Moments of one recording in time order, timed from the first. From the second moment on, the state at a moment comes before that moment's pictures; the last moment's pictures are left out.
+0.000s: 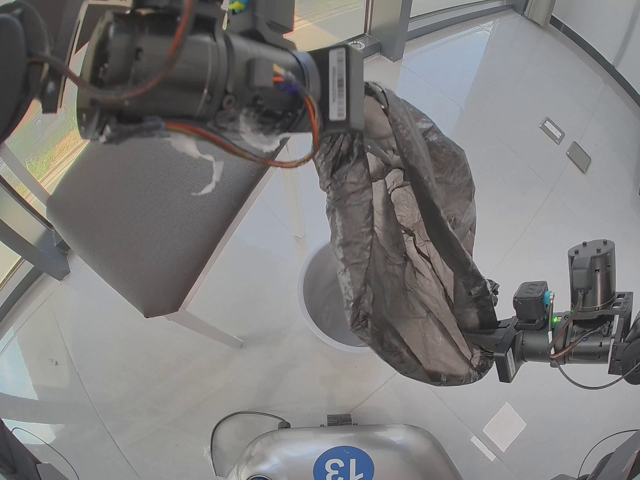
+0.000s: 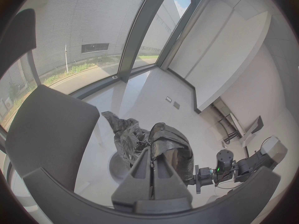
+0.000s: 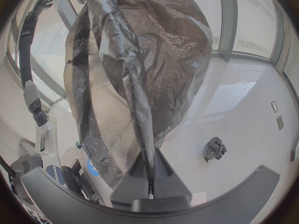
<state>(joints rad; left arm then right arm) -0.87 1.73 -1.85 0.45 0.19 -0.23 0.45 1.53 -0.50 -0.45 0.18 -0.23</state>
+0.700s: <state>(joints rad) -0.90 1.76 -1.77 0.52 0.29 -0.23 0.53 1.66 -0.49 -0.46 0.24 -0.22</state>
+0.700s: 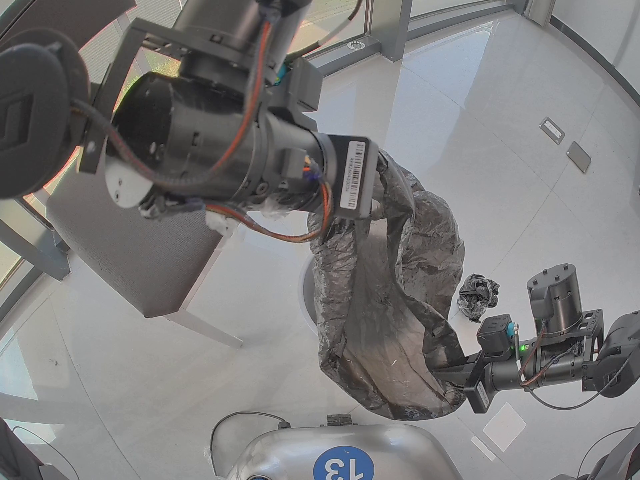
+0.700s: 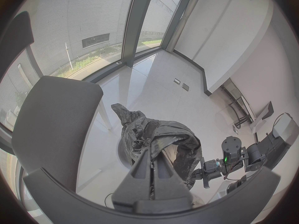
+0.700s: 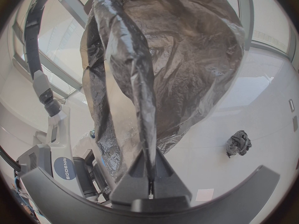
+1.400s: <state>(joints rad) -0.90 1.61 -1.59 0.58 0.30 -0.22 0.68 1.70 -0.51 -0.49 0.24 -0.15</state>
